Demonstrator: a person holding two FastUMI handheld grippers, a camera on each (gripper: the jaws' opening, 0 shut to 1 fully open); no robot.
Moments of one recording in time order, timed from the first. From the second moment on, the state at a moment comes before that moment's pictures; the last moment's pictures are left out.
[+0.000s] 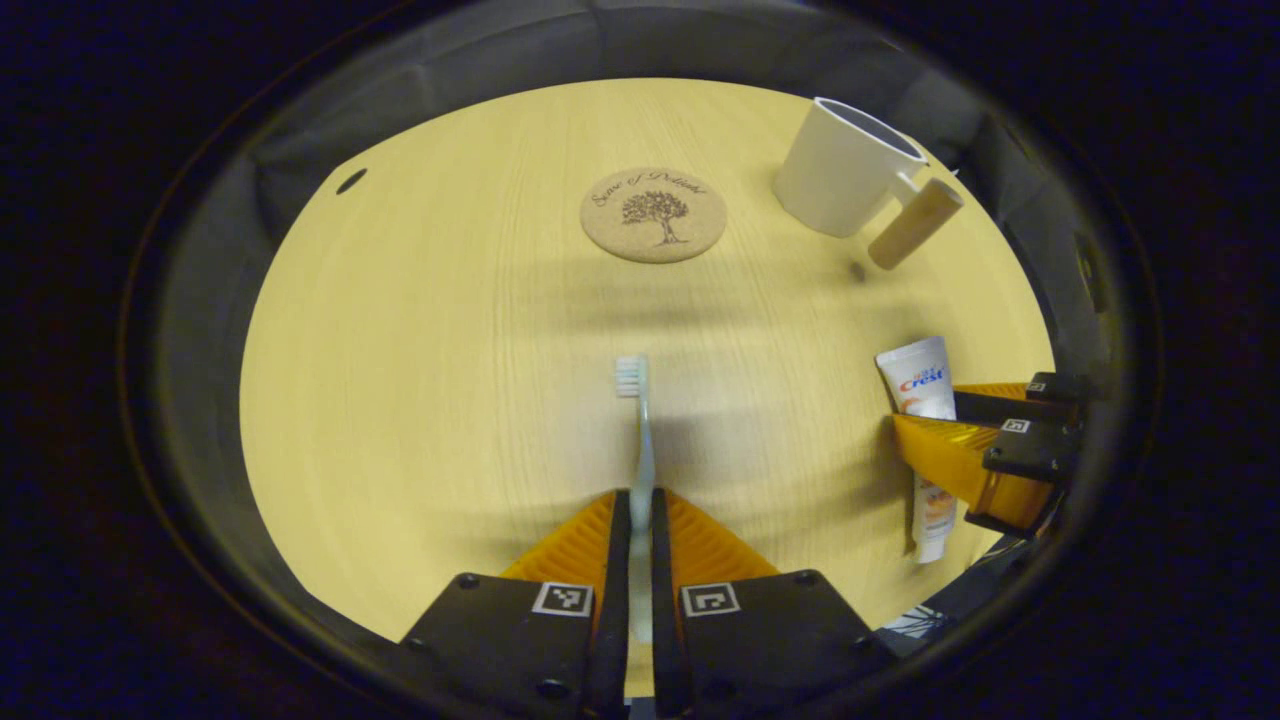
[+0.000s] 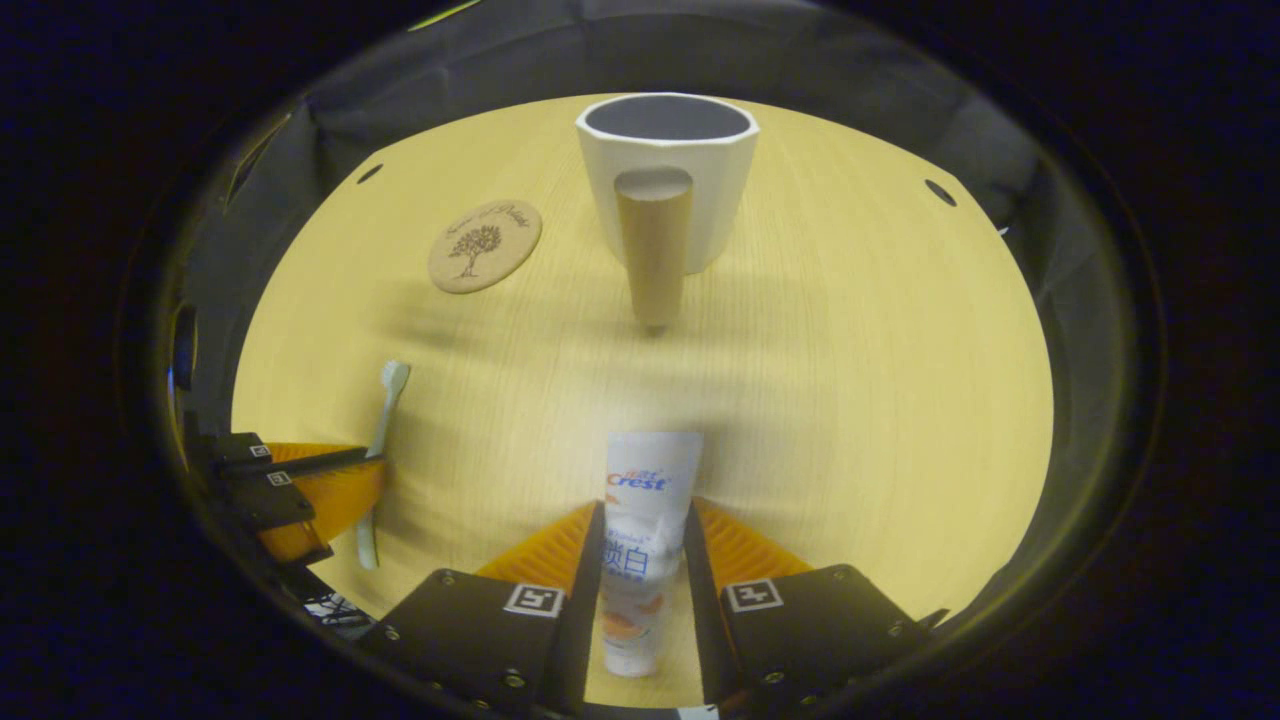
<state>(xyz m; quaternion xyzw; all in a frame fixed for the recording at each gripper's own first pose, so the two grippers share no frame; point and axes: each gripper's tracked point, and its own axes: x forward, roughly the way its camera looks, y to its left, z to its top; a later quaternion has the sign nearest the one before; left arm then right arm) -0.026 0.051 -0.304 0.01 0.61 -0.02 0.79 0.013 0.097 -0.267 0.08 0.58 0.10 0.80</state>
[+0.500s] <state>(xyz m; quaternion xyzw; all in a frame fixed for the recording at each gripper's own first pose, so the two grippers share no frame) -0.028 0.054 -0.302 0.02 0.58 -0.03 0.82 0.014 0.097 -0.265 0.08 0.55 0.13 0.82</state>
